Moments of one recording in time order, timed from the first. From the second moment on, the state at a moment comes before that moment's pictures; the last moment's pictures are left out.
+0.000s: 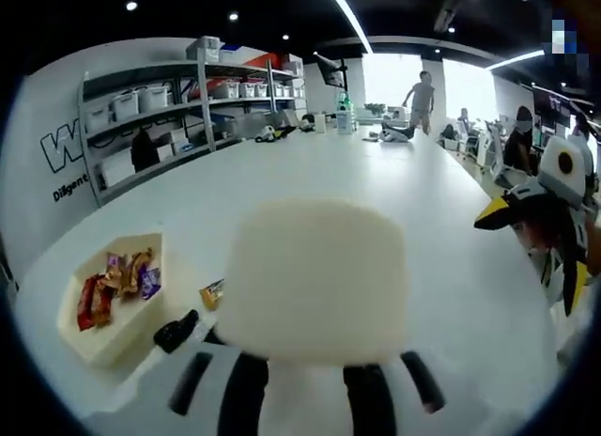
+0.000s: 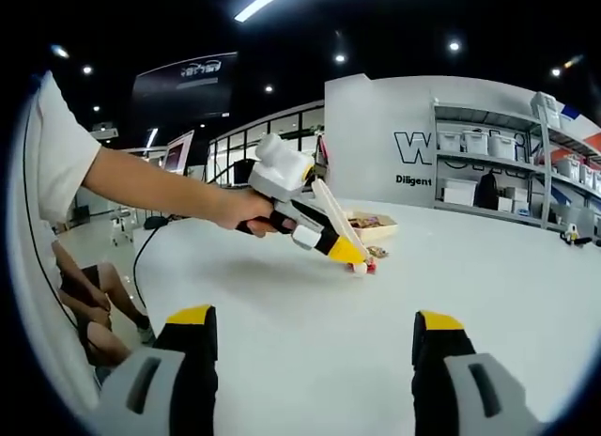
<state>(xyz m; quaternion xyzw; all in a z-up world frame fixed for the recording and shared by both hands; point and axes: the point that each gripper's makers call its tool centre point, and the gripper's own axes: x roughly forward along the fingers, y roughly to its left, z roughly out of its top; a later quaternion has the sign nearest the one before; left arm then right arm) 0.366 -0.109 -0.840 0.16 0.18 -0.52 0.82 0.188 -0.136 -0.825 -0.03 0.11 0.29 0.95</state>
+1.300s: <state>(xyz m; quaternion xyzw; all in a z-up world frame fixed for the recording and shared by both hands) 0.379 -0.094 -0.853 0.09 0.25 -0.47 0.84 0.186 -0.131 -0.829 -0.05 0.12 0.30 0.95</state>
